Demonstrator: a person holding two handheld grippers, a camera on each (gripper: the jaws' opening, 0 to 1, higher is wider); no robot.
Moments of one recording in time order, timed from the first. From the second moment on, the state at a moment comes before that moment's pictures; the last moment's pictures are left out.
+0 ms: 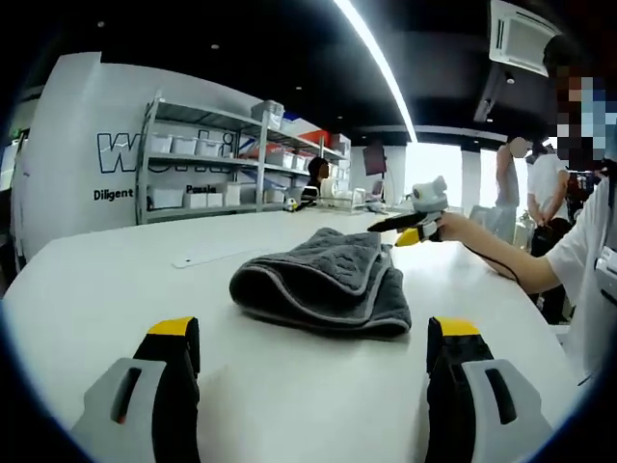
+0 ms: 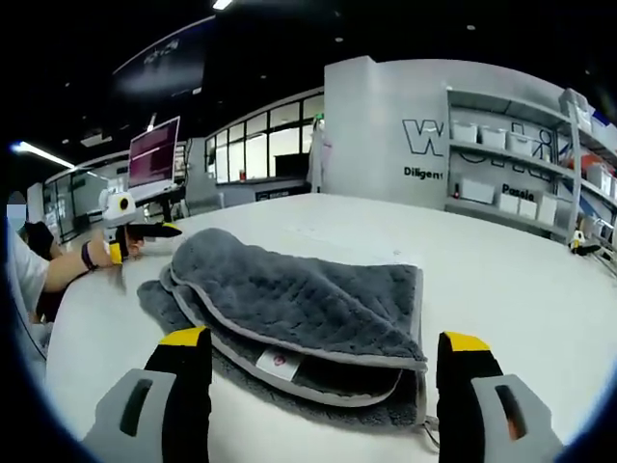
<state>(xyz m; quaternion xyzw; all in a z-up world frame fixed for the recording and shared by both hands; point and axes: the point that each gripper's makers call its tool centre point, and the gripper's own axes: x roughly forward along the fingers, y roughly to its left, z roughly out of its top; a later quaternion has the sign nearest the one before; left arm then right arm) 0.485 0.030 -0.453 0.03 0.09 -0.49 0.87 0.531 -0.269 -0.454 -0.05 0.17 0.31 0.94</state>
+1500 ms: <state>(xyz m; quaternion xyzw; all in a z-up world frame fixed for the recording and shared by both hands) 0.507 -0.032 -0.448 0.39 -0.04 -0.40 0.83 0.532 -0.273 -0.450 -0.05 0.16 0.30 0.94</state>
